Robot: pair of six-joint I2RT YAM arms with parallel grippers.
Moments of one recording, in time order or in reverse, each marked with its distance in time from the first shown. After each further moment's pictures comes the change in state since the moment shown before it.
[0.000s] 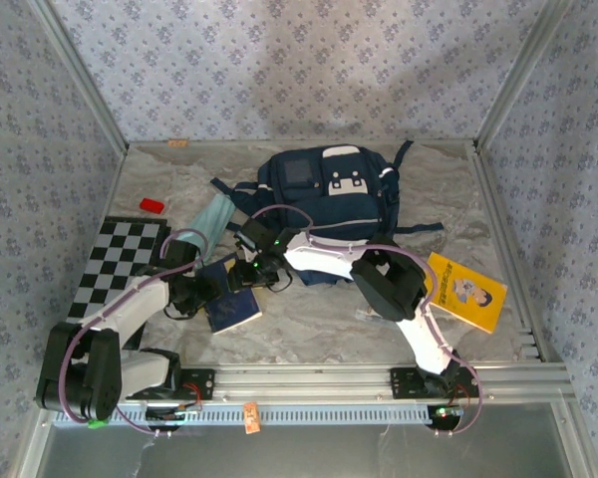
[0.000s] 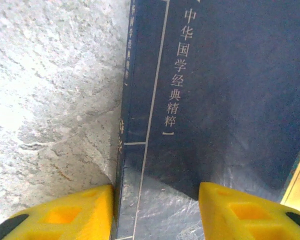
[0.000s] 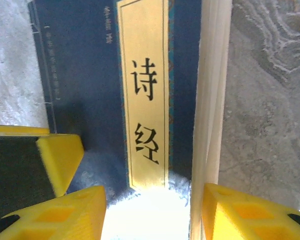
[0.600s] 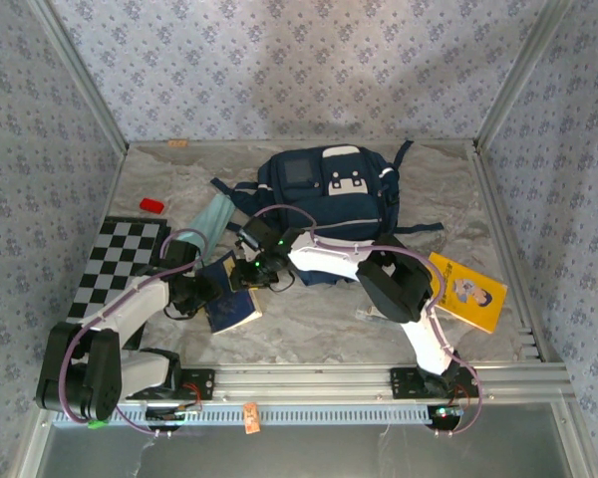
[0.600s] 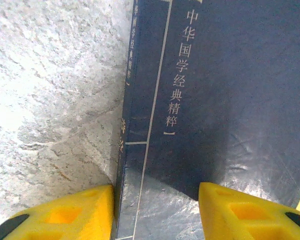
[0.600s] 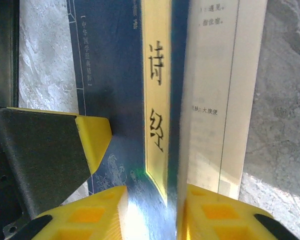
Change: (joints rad) left arm 0.000 0.000 0.000 0.000 0.000 0.000; right arm -0.003 -0.039 -0.043 0.040 -0.062 0.018
